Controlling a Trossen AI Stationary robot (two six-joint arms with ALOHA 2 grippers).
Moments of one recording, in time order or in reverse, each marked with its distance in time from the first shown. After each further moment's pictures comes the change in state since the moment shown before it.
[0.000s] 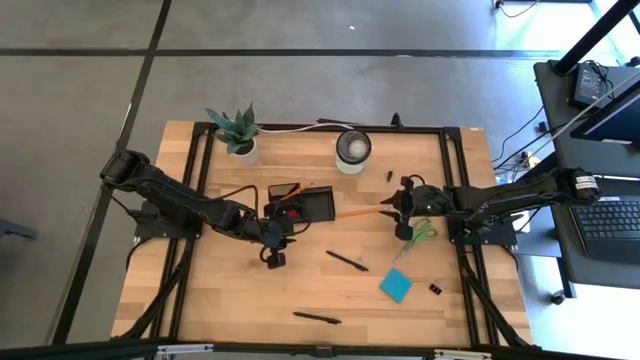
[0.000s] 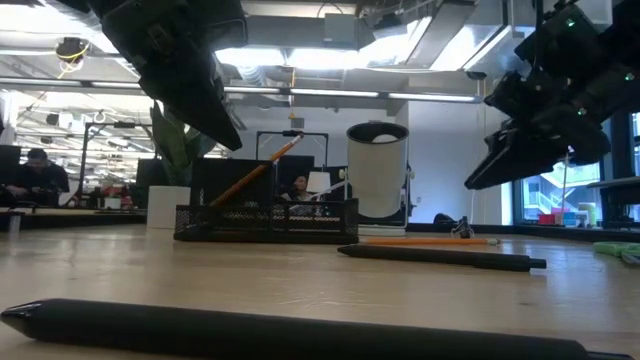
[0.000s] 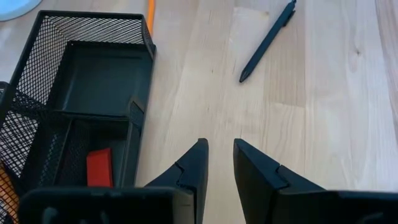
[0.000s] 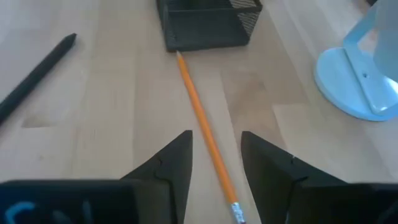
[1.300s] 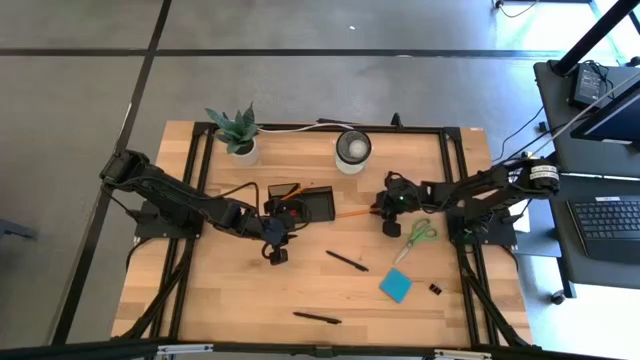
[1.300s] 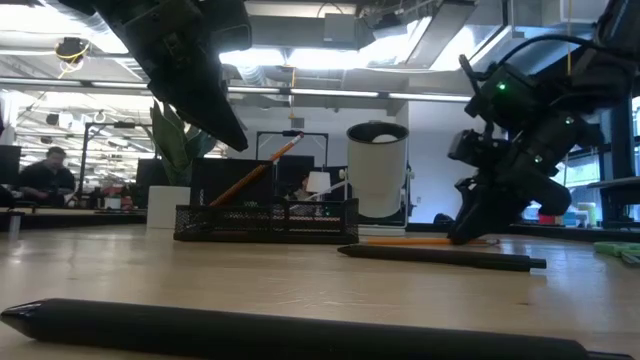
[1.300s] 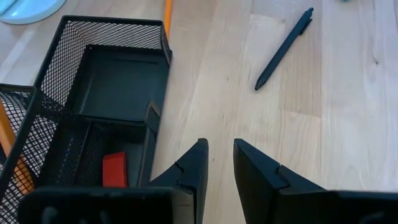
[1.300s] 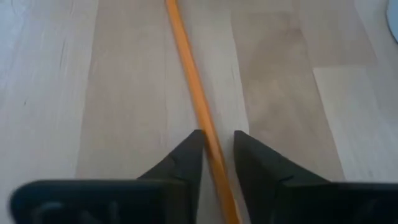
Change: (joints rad) left arm 0.026 0.000 0.000 0.005 -0.025 0.000; right arm -0.165 0.500 0.060 0.212 -0.207 -0.109
